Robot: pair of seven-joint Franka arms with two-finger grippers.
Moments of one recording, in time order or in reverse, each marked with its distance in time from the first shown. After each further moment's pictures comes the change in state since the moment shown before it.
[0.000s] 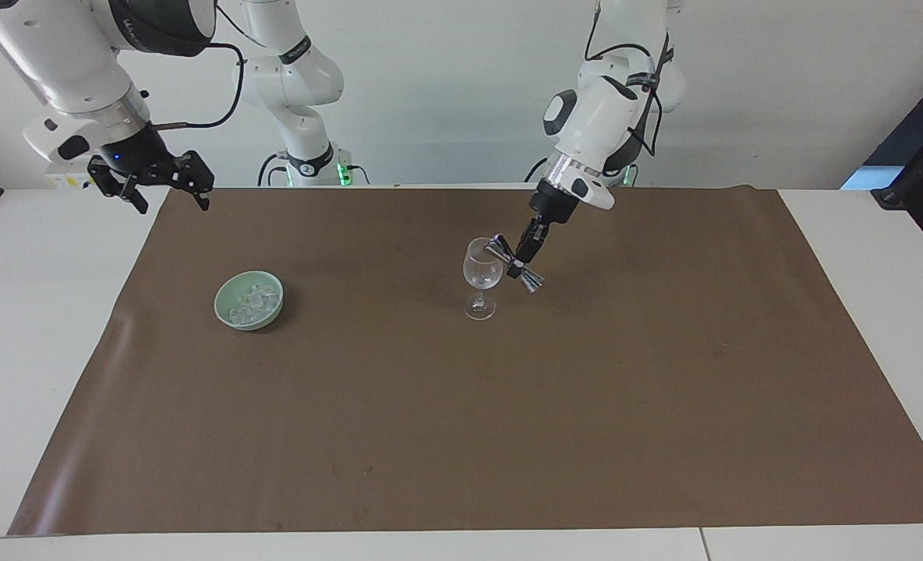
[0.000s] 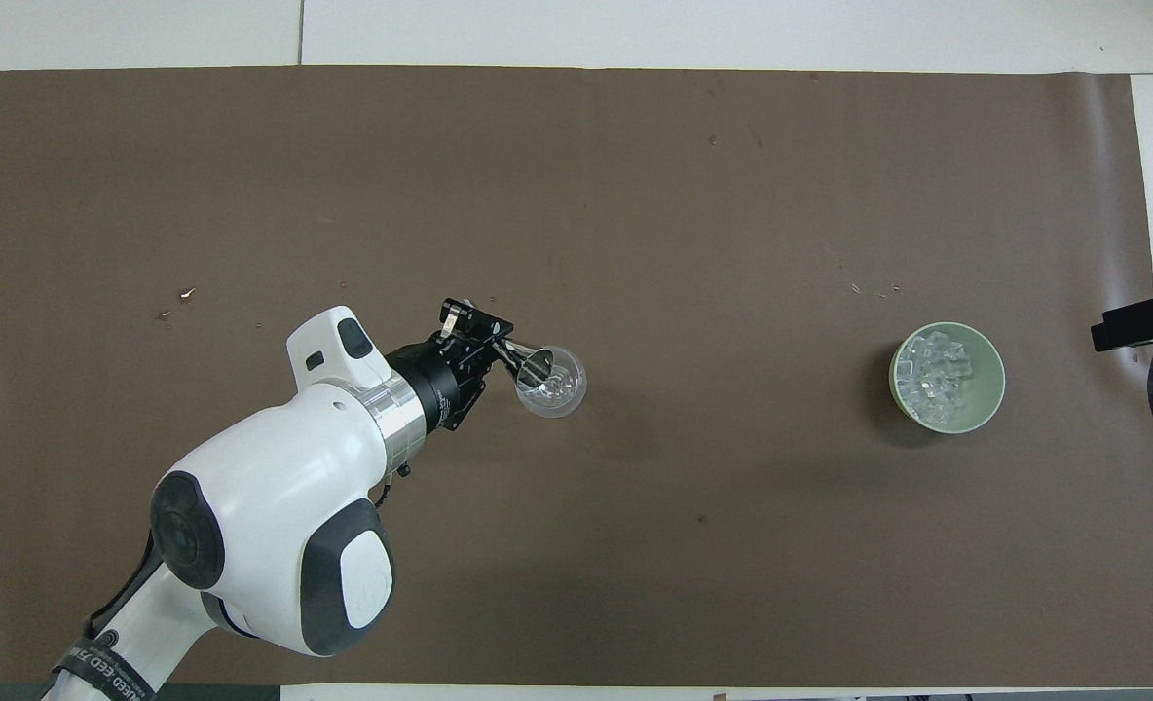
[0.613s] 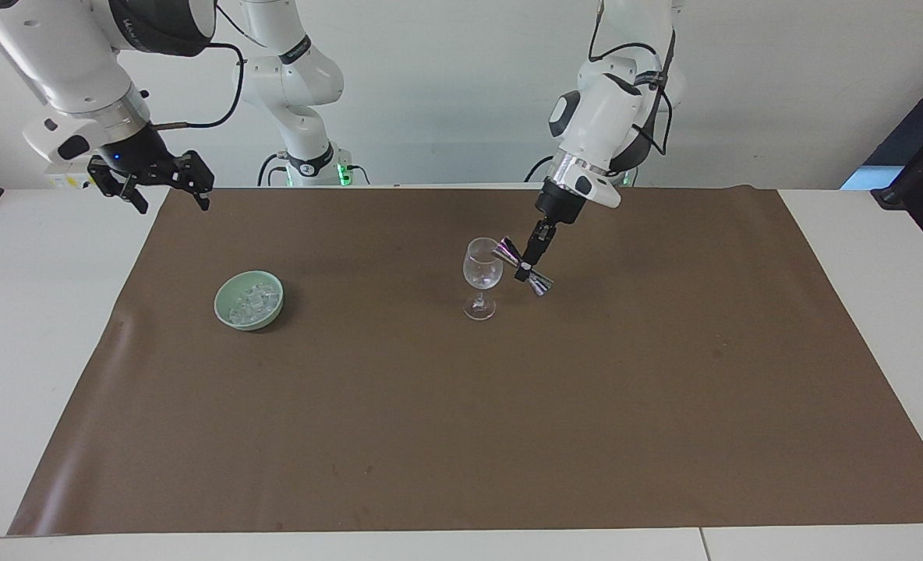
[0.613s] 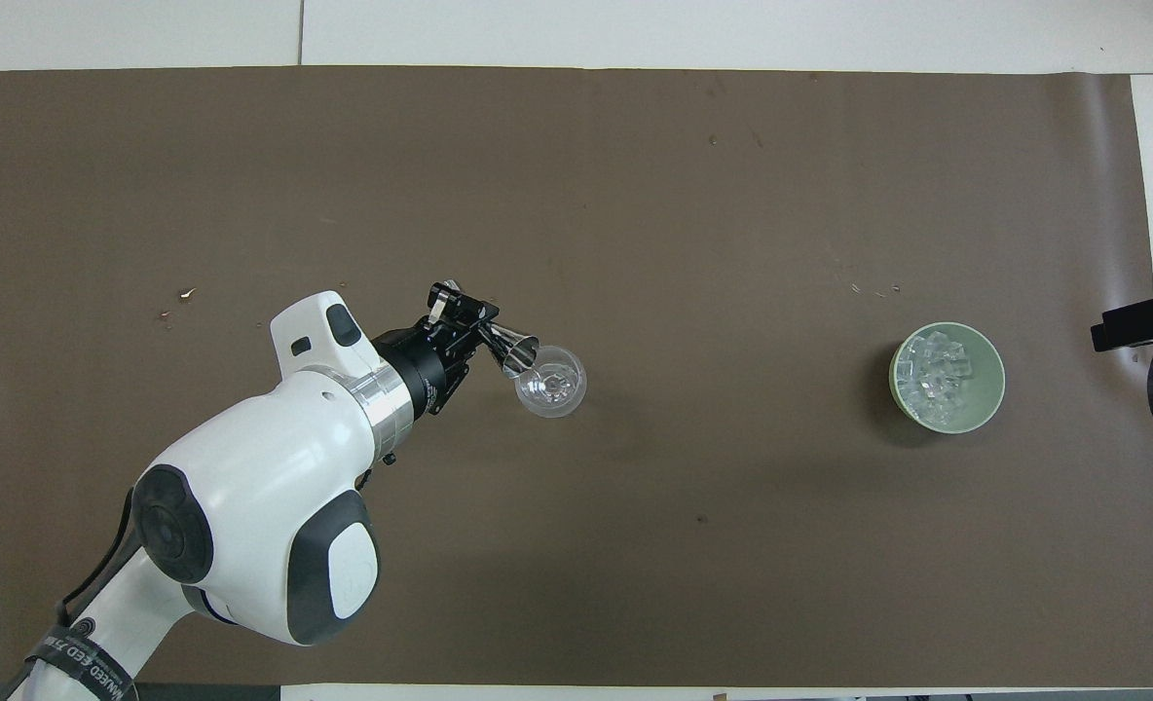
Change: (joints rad) left arm 0.029 -0.001 0.005 0.017 0.095 0.002 0.000; right arm 0.000 -0.001 0.000 -0.003 0.000 0.001 0.000
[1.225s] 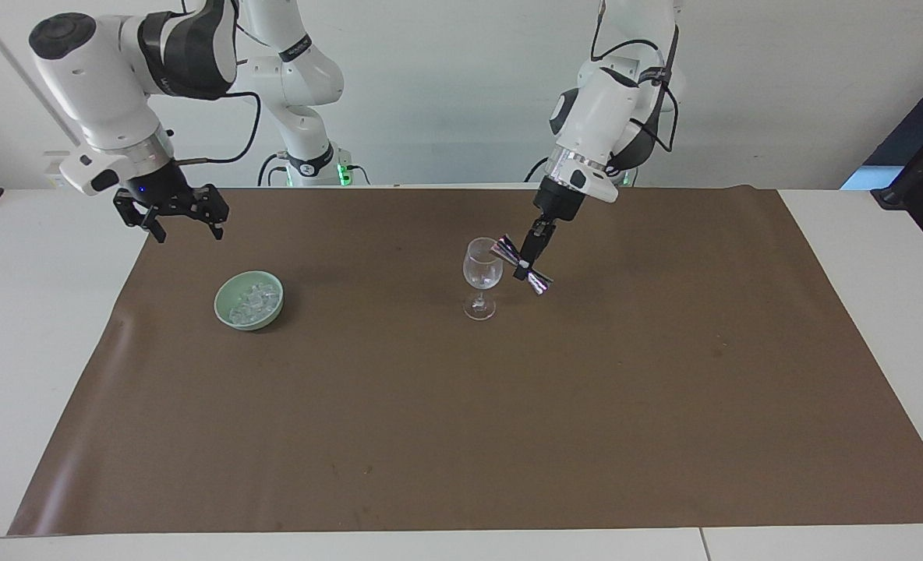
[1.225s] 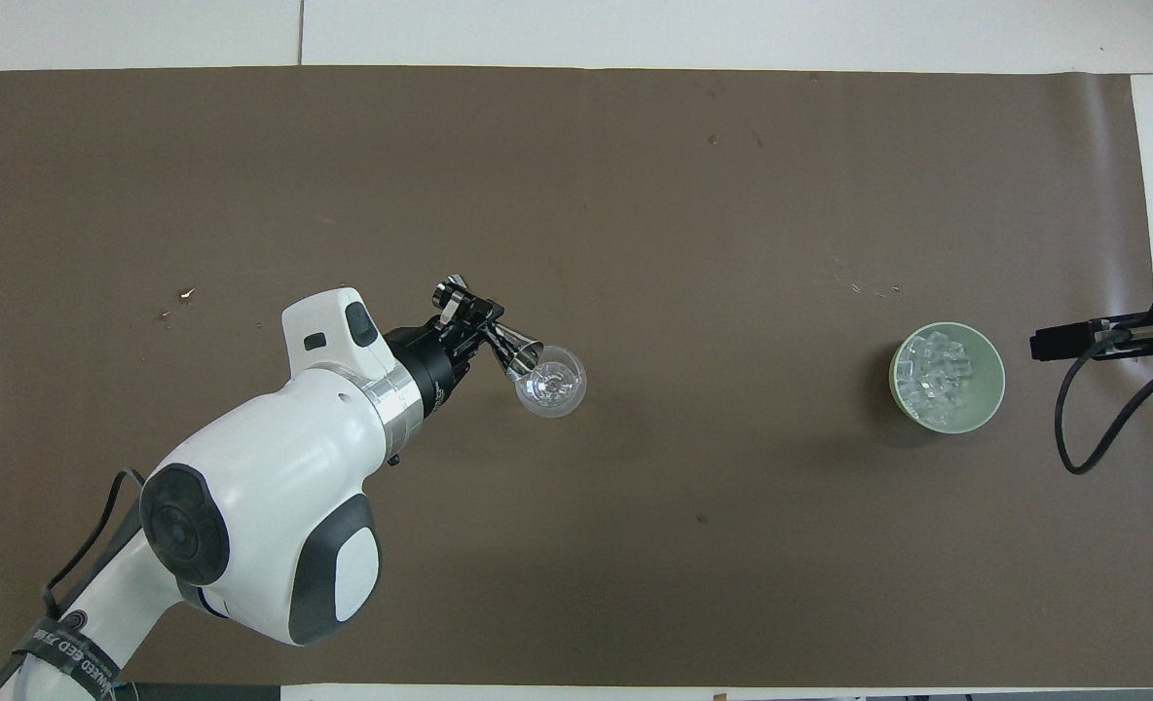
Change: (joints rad) left arm 0.001 0.000 0.000 0.021 0.144 -0.055 0.001; right arm -0.001 -0.070 -0.002 -0.331 0.000 0.340 -0.003
